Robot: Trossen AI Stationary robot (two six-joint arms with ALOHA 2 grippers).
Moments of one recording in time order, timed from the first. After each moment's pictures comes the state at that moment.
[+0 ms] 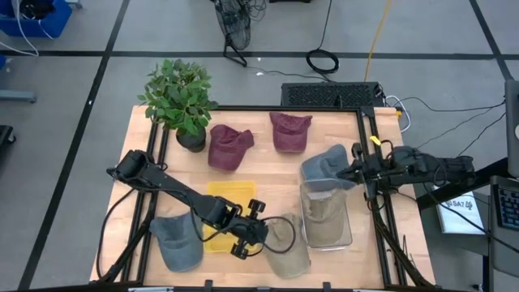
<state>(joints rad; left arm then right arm) -0.44 1.91 1.48 -0.52 -0.16 0.02 0.08 0.15 0.35 -0.28 -0.08 0.05</state>
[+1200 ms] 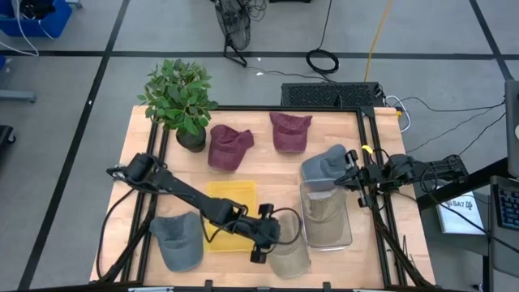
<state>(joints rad) -0.44 2.00 1.48 -0.18 -0.13 -0.21 0.15 0.04 0.11 0.07 -0.08 -0.05</state>
